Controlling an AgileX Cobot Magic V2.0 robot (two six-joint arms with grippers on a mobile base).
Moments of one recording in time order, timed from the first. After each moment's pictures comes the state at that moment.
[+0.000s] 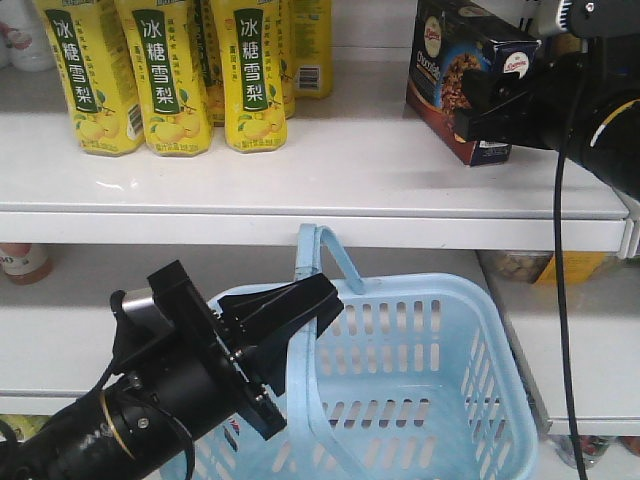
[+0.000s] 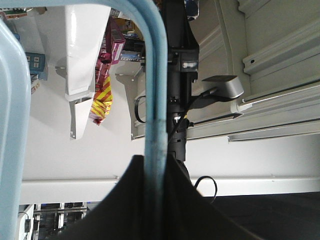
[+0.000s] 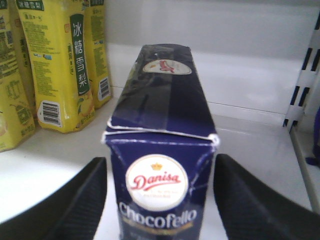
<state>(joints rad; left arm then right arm) -0.81 1.40 -0.43 0.15 -1.12 -1.88 0.24 1.33 -1.02 -0.22 -0.09 0.20</state>
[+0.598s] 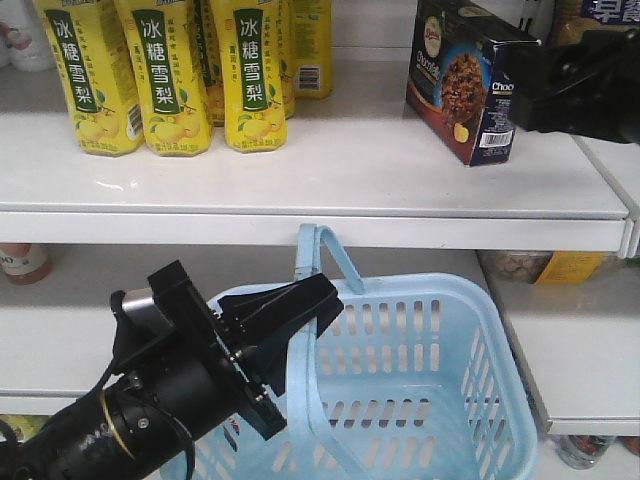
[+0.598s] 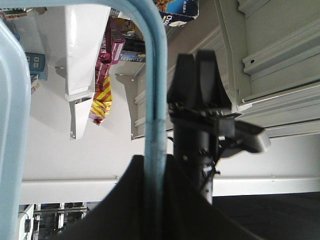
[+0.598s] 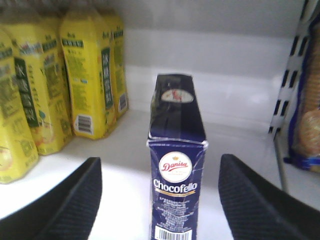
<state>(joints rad) -0.81 1.40 -0.43 0.15 -1.12 -1.88 0.29 1.07 -1.02 -0.20 0.14 0.20</state>
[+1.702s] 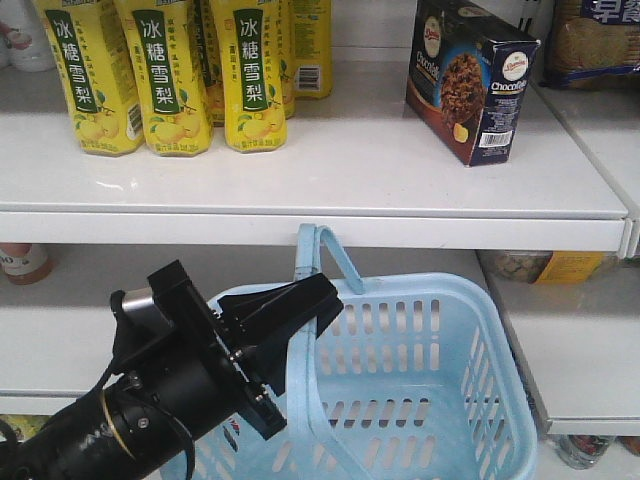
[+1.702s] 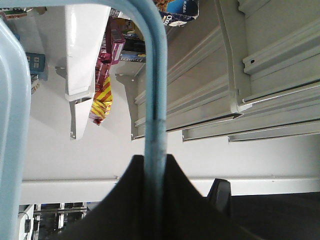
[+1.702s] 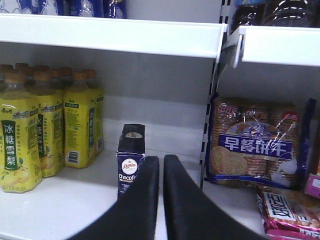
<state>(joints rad) -0.81 1.40 -0.43 0.15 -1.12 -1.88 0.29 0.53 -1.02 -0.25 0.51 0.16</state>
